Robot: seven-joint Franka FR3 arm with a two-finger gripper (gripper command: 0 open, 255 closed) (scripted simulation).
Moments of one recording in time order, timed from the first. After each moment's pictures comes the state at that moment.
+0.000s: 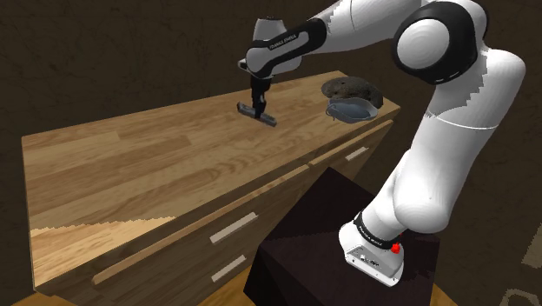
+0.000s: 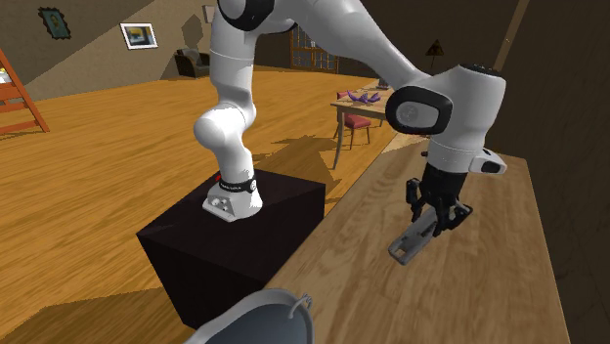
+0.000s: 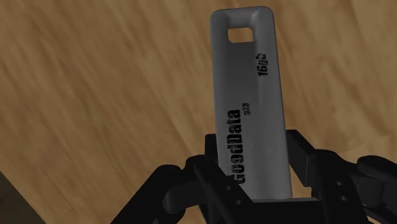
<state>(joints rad) 0.15 0.24 -0.29 -2.01 0.07 2.24 -1.10</state>
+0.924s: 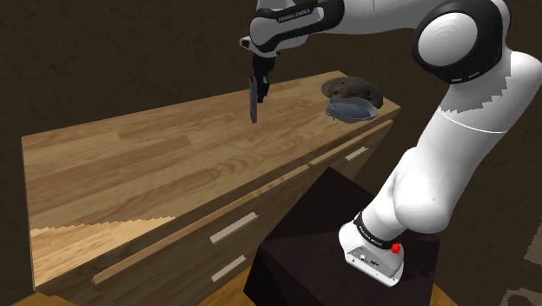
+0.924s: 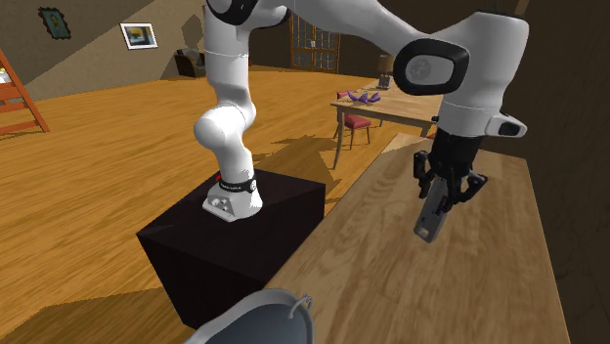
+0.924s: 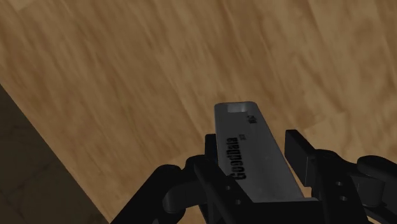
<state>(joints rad) 0.16 0.16 -0.30 -1.92 0.03 2.07 -1.08</state>
